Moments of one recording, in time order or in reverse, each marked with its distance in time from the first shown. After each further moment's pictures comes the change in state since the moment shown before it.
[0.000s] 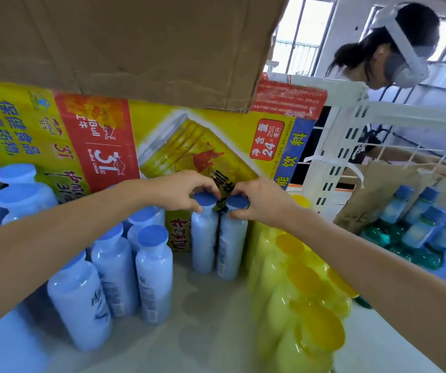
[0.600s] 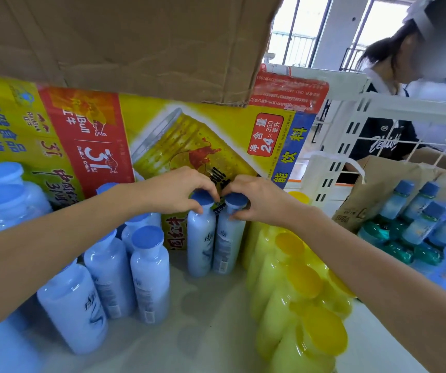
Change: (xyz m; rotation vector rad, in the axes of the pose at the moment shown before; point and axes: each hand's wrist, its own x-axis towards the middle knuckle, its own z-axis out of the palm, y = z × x) left_hand 0.001 -0.001 0.004 0.208 0.092 0.089; right_hand -0.002 0.008 0.003 0.125 -0.078 -0.129
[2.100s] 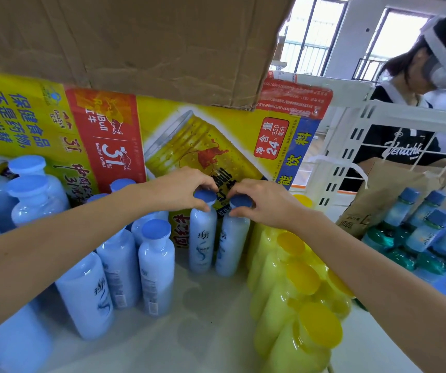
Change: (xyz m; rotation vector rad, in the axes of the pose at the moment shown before) left_hand -0.008 0.003 0.003 0.002 0.056 -0.144; right_hand -0.006 -0.004 -0.001 -0.086 0.045 0.000
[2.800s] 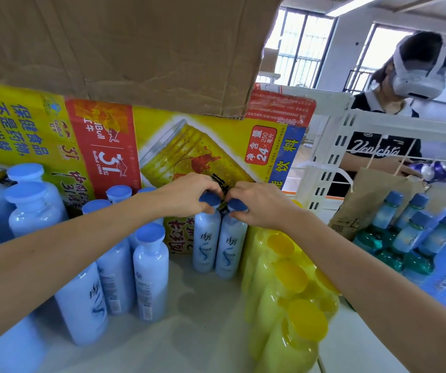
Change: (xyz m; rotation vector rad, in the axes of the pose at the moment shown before) left_hand 0.009 0.016 0.007 -0.050 0.066 0.039; right_hand -0.003 -0.007 -0.013 -0.292 -0.021 -0.035
